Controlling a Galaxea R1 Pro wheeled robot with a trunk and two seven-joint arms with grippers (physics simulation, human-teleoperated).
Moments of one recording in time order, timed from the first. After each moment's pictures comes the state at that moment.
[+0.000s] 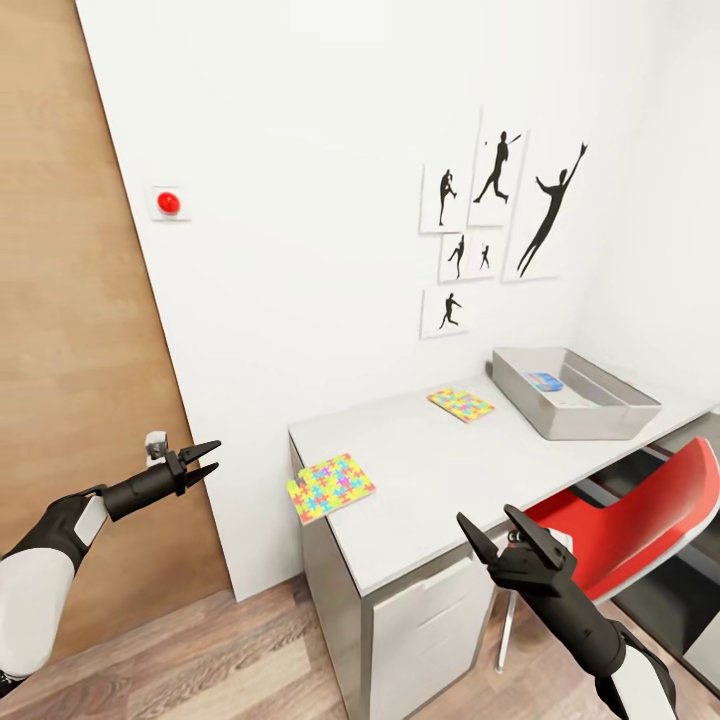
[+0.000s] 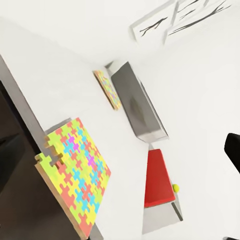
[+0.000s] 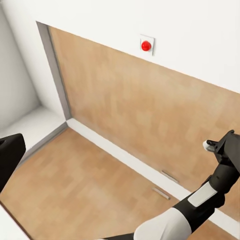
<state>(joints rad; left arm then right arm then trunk) -0.92 0.31 0.61 -0.36 -0.01 0.68 -1.25 -0.07 0.02 -0.24 -1.56 -1.16 0.96 0.96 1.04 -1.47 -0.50</state>
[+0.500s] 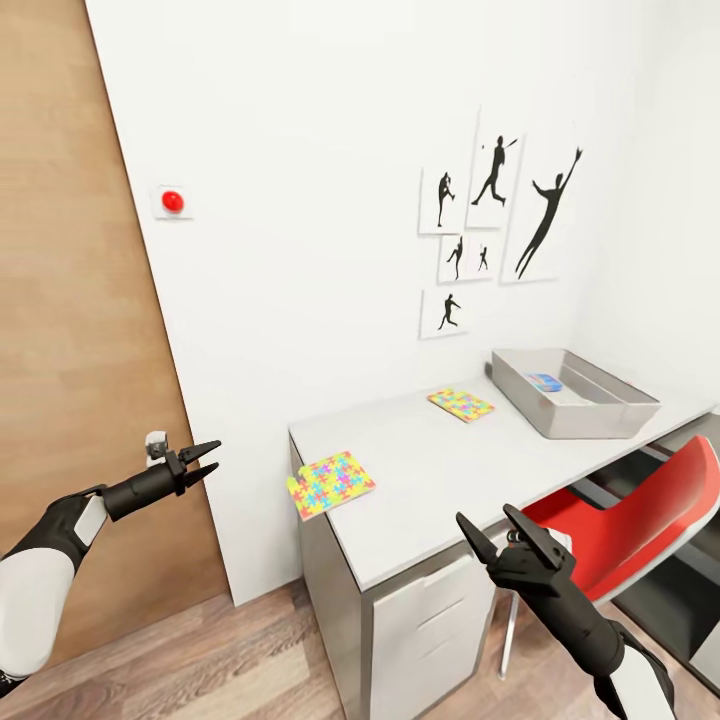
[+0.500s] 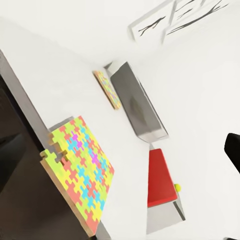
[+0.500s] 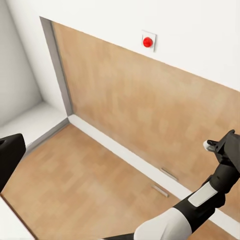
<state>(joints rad) -0.92 0.31 0.61 -0.36 -0.01 0.68 -1.25 -0.07 0.02 -0.24 -1.56 -1.16 0.95 0.96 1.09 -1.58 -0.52</state>
